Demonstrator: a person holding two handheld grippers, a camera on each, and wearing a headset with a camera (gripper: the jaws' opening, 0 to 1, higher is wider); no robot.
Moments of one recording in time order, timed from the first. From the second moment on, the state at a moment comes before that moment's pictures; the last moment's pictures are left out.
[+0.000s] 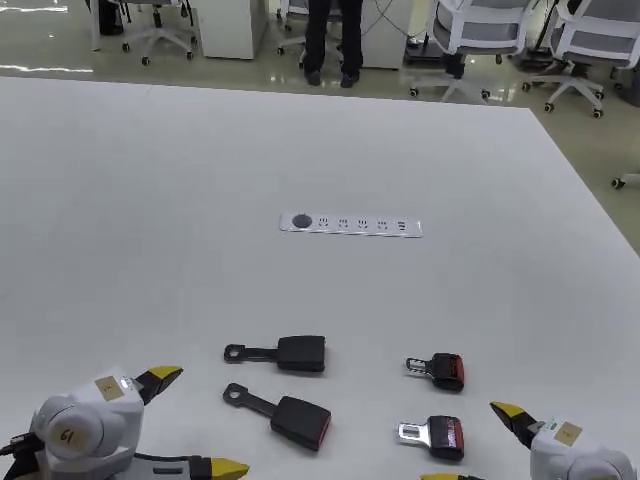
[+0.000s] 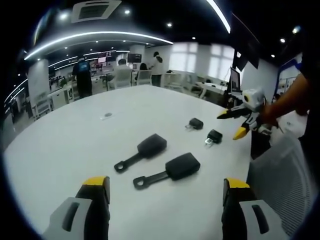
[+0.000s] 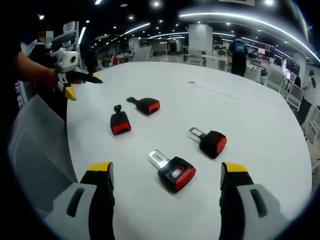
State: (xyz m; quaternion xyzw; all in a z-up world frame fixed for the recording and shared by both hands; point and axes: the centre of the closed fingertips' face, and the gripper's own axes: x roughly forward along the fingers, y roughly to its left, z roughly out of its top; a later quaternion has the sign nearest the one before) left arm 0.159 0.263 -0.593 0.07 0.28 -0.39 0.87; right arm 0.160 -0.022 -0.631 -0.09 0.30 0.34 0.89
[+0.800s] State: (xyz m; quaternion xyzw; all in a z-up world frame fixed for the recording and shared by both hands) left arm 0.176 0.238 -0.613 0.11 0.30 -0.44 0.84; right arm 0.170 -0.015 -0.646 -0.10 0.31 0.36 0.87
